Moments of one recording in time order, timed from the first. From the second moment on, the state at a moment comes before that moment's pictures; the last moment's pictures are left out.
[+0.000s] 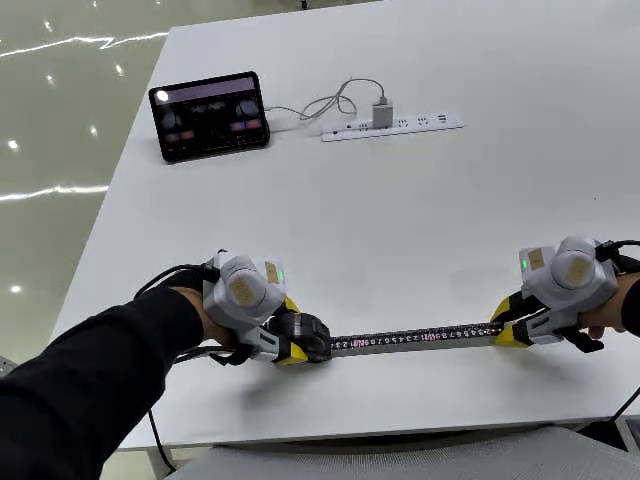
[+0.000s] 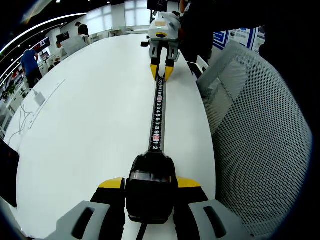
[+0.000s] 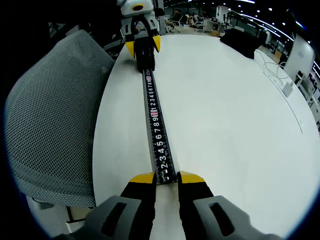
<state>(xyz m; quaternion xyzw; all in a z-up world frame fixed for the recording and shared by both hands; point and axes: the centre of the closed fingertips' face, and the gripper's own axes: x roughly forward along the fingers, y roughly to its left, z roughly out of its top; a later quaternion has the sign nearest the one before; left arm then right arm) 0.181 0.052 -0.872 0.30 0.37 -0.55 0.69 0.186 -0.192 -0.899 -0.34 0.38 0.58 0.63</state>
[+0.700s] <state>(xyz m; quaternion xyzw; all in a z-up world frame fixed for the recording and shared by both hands) 0.187 0.059 -0.875 0.32 0.38 -0.54 0.68 0.177 -0.202 -0.894 -0.35 0.39 0.58 0.63</state>
